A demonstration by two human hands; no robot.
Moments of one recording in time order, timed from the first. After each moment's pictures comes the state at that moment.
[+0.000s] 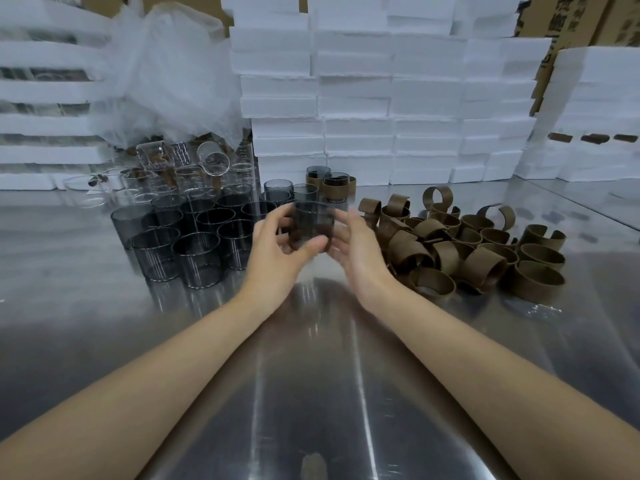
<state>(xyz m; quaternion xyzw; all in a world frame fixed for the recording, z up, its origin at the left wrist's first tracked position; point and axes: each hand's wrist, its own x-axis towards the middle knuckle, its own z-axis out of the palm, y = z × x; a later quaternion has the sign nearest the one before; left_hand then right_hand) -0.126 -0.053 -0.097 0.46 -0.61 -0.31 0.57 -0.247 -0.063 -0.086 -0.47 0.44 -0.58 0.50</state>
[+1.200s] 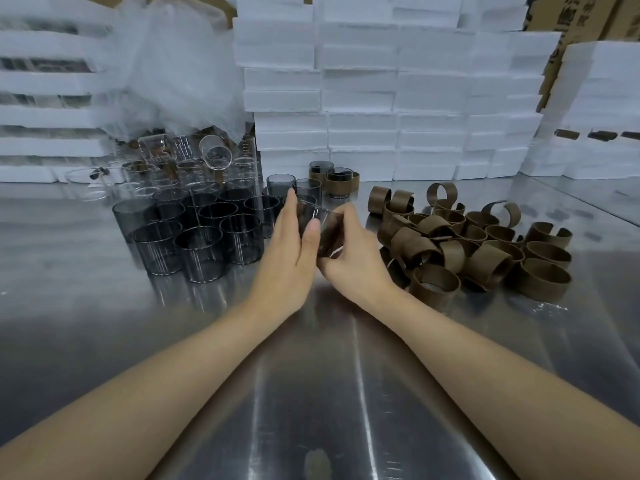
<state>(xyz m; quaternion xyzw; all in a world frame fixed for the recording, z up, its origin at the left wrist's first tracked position) -0.129 -0.047 -0.107 0.47 -0.70 -0.19 0.49 -0.255 -0.066 -0.103 -0.73 0.43 -0.49 0.21</state>
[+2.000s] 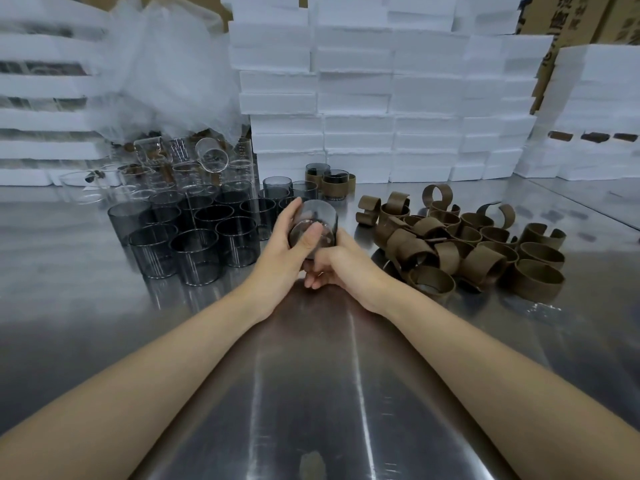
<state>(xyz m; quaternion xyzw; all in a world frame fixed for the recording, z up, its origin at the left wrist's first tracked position) -0.126 -0.055 -0.100 0.38 -0.59 -0.47 0.53 -0.250 -0.056 -0.084 -0.59 0.42 -0.42 0.55</state>
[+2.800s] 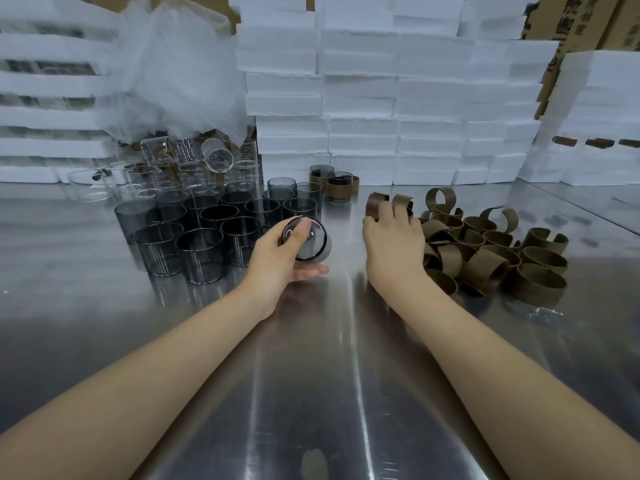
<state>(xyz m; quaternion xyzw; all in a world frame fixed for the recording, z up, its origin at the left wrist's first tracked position) -0.124 -0.054 -0.097 0.42 -0.48 -0.52 0.56 -0.283 -0.071 -0.077 -0.69 0.68 -0.08 -0.24</state>
